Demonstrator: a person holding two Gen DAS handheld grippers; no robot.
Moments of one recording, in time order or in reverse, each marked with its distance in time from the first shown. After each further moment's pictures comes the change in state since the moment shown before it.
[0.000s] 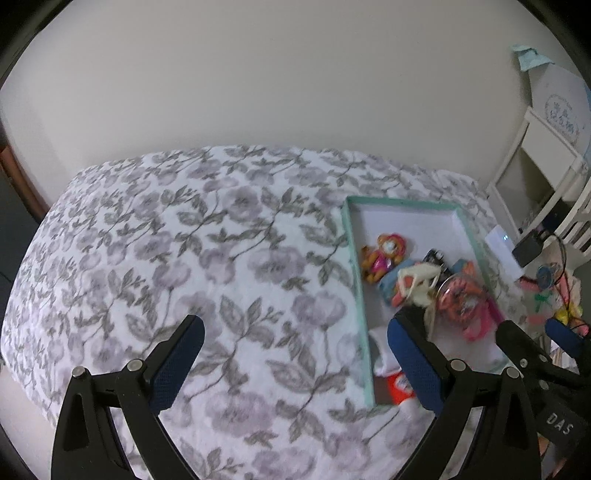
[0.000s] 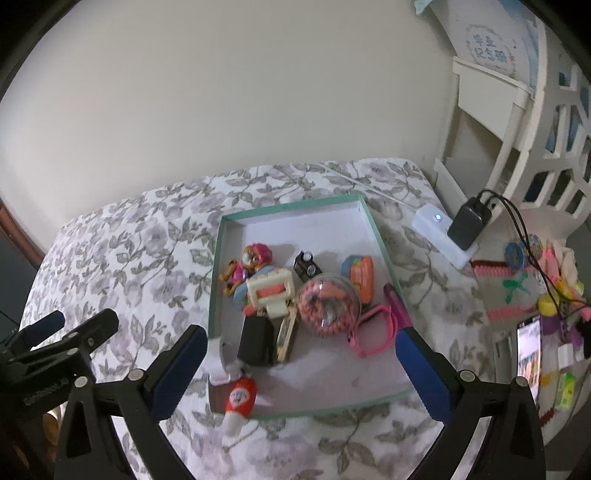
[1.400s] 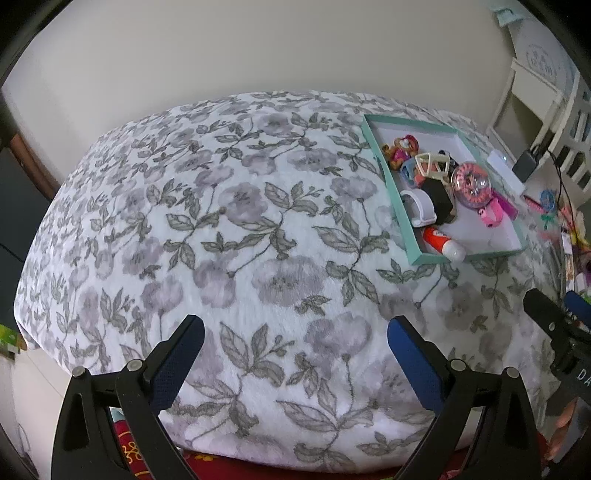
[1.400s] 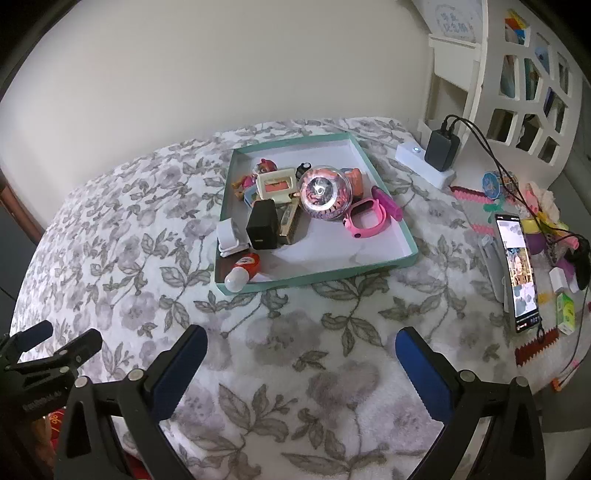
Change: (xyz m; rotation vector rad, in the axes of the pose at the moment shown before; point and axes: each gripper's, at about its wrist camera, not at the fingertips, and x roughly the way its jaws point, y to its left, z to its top) left arm -0.036 0.048 -0.126 0.041 0.082 0.029; right arm -0.046 0.006 -0.122 -0.005 0.034 -0.016
